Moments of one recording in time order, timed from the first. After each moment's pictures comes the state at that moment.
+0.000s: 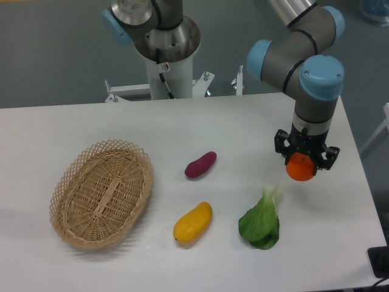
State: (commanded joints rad) arm 2.73 -1.96 -1.62 -0.94 1.56 1.25
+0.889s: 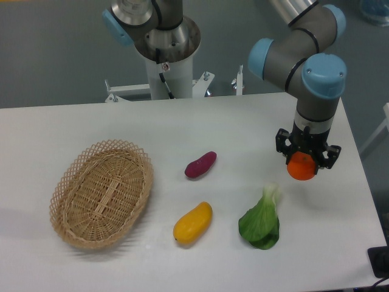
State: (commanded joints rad) arm 2.73 -1.95 -1.64 -0.95 1.54 1.22
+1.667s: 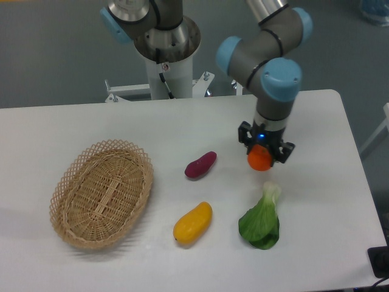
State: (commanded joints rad) arm 2.62 -1.82 -1.94 -0.89 1.55 1.32
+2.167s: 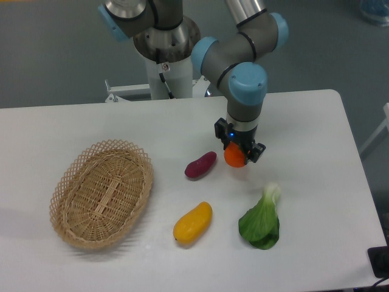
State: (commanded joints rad) arm 2.58 -1.82 -1.98 -0.88 1.61 1.35
